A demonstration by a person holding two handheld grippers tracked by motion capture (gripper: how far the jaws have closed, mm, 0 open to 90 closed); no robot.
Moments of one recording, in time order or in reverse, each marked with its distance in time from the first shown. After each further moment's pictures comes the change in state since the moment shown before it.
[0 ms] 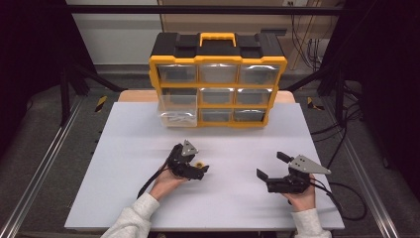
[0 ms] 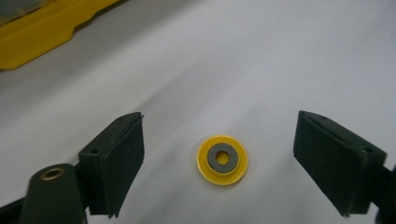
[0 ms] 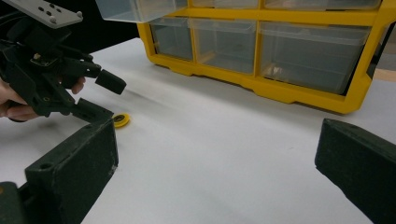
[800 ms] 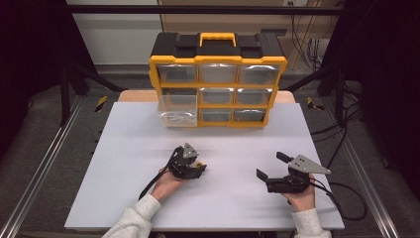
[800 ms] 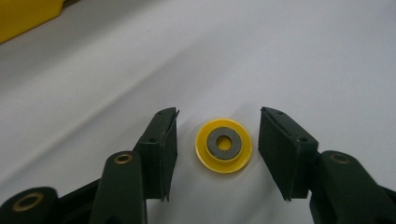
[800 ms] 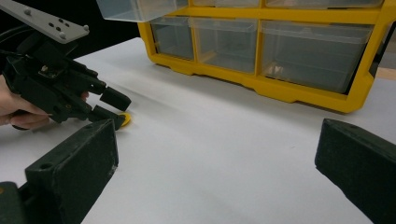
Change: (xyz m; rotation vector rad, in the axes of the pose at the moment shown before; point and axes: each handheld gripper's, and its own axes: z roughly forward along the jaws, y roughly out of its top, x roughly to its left) left arm -0.002 -0.009 0.008 0.030 0.003 -0.014; right arm 0.000 0.000 0.000 -0.001 0.002 0.002
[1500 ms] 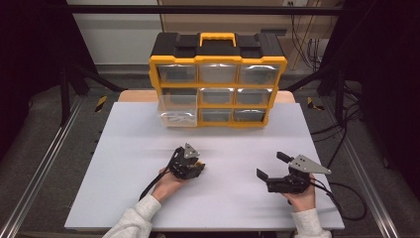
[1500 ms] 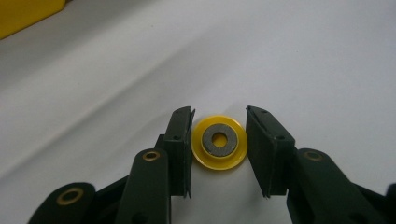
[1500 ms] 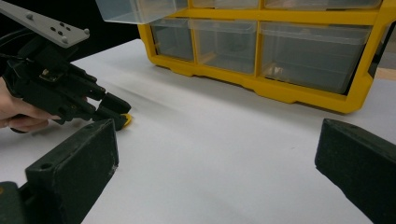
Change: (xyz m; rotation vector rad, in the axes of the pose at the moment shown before) left arm -0.003 0.000 0.000 0.013 0.021 -0.014; right arm 0.000 0.001 -0.001 -0.003 0.000 0.004
